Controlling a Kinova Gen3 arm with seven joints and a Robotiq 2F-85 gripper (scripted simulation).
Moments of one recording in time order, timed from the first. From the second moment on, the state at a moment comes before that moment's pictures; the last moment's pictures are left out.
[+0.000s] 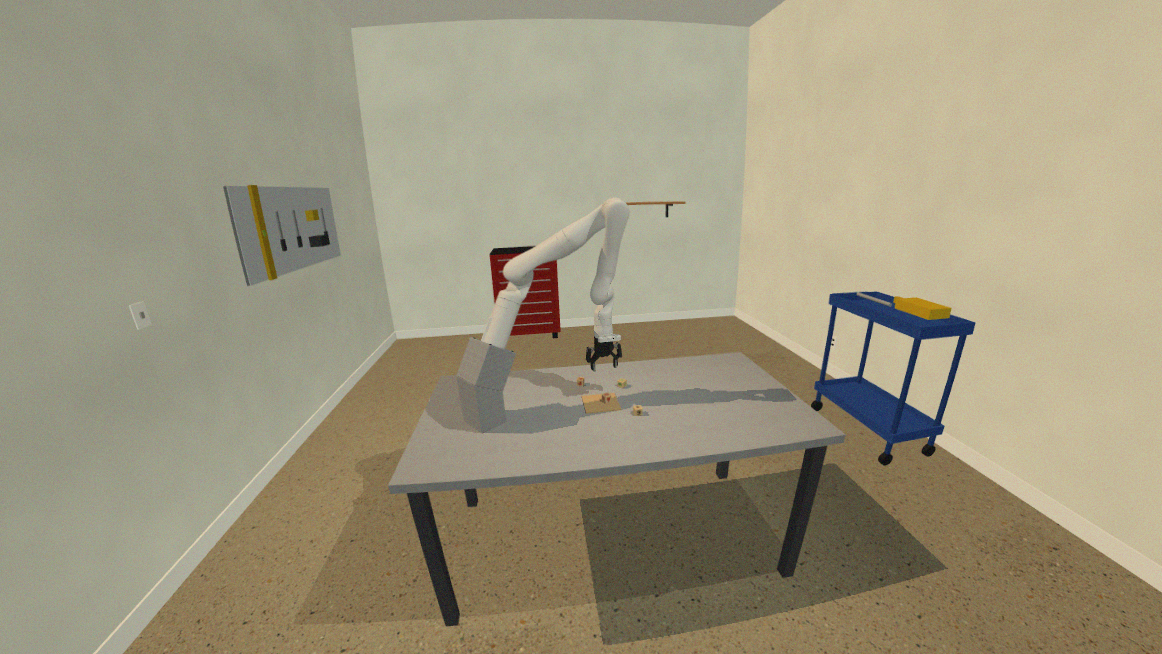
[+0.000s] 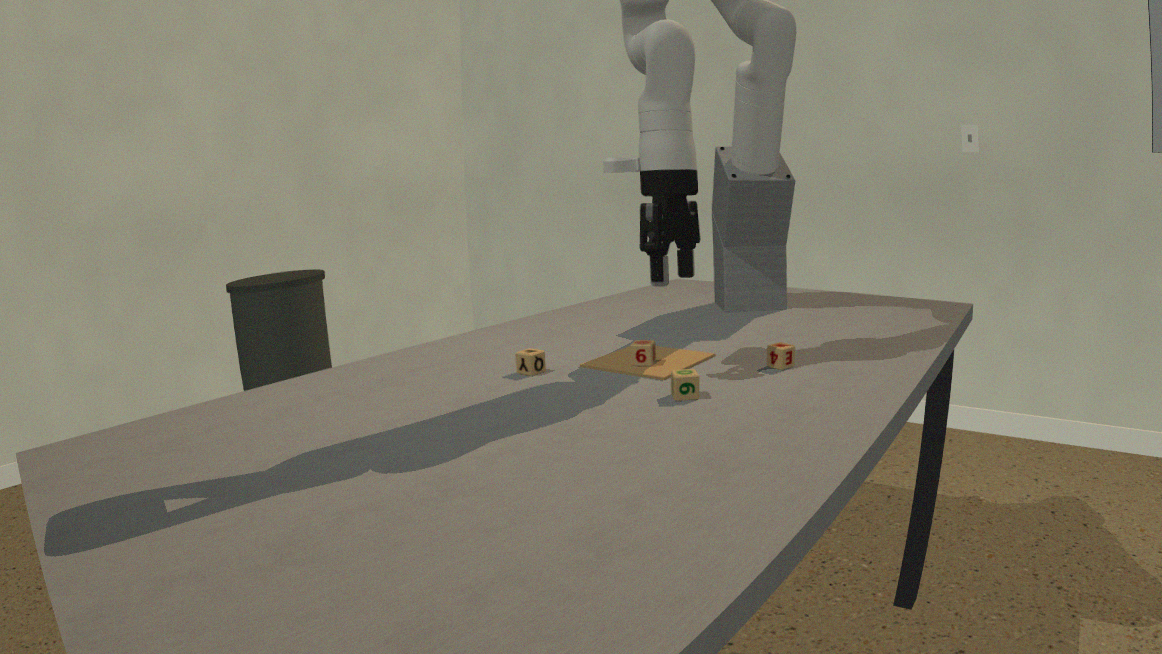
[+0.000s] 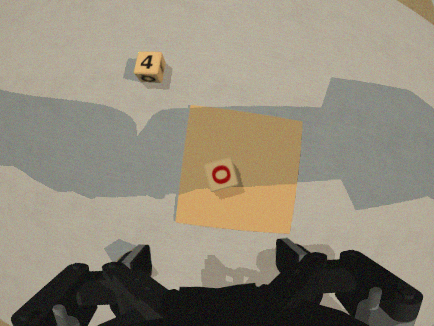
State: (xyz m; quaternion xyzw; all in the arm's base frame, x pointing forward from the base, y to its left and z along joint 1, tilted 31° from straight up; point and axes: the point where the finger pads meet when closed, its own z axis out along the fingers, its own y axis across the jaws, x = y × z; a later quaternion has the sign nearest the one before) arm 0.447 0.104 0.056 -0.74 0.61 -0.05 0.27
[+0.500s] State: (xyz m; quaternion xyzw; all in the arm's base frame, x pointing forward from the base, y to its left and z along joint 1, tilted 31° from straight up) arm 0.455 0.102 0.056 -0.74 0.61 -0.04 0.28
